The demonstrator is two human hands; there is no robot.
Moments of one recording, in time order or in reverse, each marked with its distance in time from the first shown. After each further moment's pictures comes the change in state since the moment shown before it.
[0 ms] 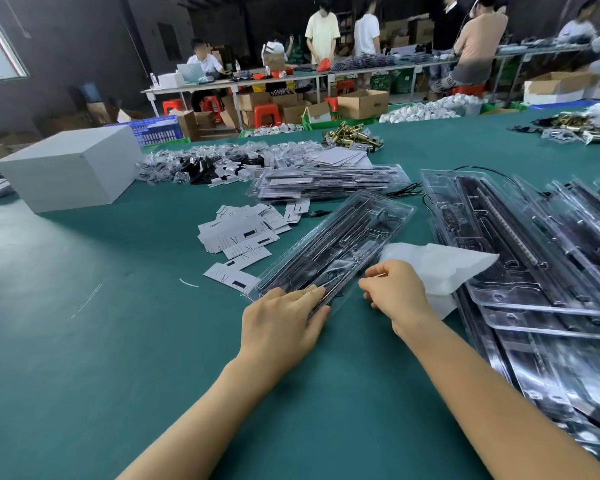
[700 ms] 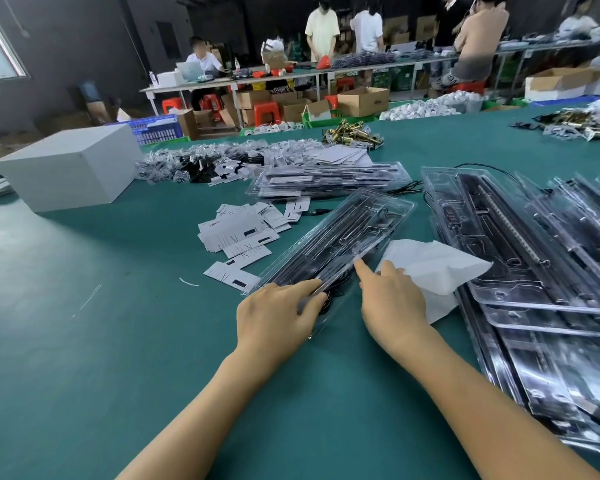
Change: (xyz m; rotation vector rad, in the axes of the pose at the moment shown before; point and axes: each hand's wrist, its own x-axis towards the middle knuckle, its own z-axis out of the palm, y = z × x) left_hand 0.005 -0.006 0.003 -0.162 -0.099 -0.233; right_hand -0.015 0.006 0.005 -0.896 0.021 -0.404
